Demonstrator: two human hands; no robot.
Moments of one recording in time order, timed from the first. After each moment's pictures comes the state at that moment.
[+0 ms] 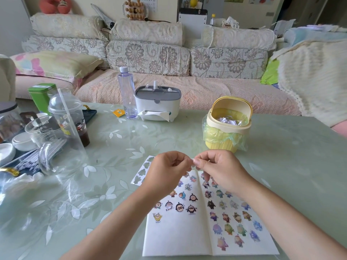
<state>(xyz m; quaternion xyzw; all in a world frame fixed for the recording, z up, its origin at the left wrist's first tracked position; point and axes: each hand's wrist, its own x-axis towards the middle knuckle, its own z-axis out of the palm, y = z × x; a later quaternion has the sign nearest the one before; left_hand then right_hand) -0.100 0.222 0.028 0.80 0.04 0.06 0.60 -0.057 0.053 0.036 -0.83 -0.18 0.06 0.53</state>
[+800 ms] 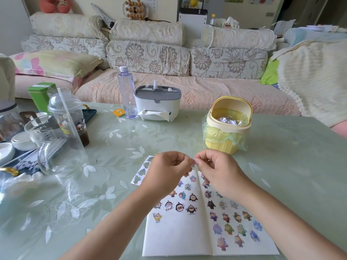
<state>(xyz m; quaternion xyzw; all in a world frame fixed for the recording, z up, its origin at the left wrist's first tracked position) -0.104 0.220 0.034 0.77 0.05 0.04 0.63 -0.068 0.057 0.037 -0.86 -0.21 0.01 0.47</state>
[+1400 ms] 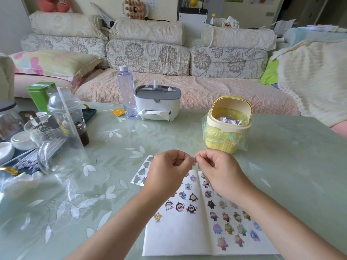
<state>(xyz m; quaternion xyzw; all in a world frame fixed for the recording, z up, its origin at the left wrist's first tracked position) -0.106 0.214 0.033 0.80 0.06 0.10 0.59 -0.074 0.062 0.039 -0.86 -0.19 -0.02 0.48</state>
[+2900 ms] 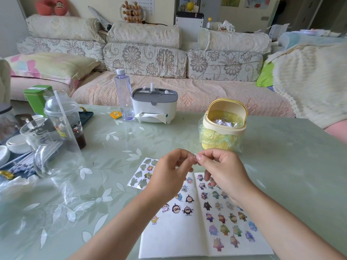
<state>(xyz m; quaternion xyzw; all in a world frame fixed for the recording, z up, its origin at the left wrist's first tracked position) -0.101 0.207 0.029 0.78 -0.02 0.09 0.62 -0.074 0.054 0.044 -0.80 -0.10 -0.01 0.59</state>
